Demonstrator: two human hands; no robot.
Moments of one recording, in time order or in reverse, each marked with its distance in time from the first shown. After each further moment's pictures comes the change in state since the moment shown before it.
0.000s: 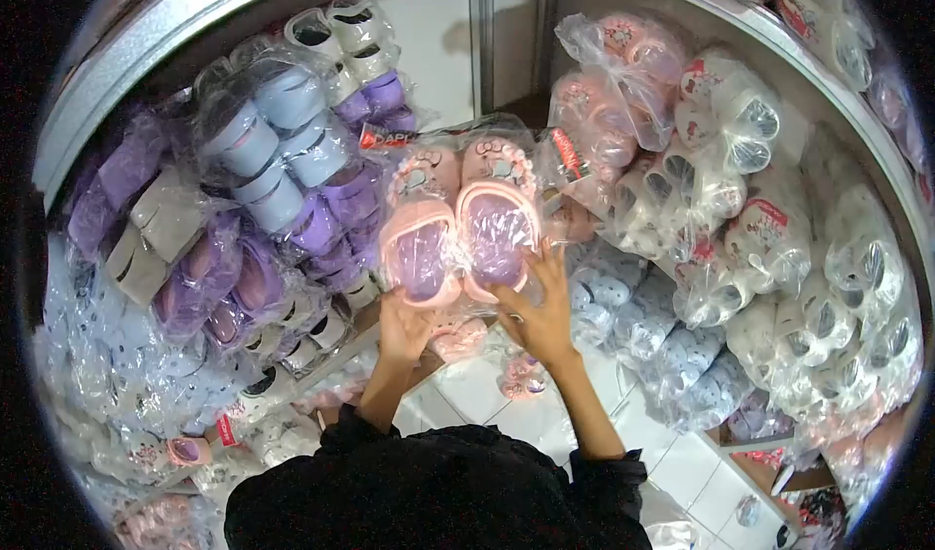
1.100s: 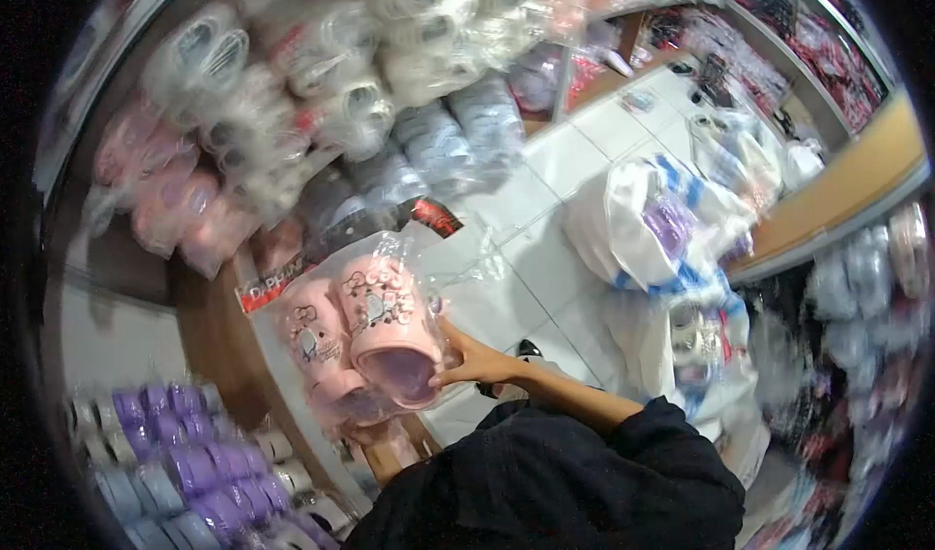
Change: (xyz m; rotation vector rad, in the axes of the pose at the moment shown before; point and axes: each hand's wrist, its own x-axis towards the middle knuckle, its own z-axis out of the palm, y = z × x) left_hand -0.050 -0.080 -0.145 0.246 -0.256 -0.869; right_hand -0.221 -0.130 -0.041 0.931 0.465 1.217
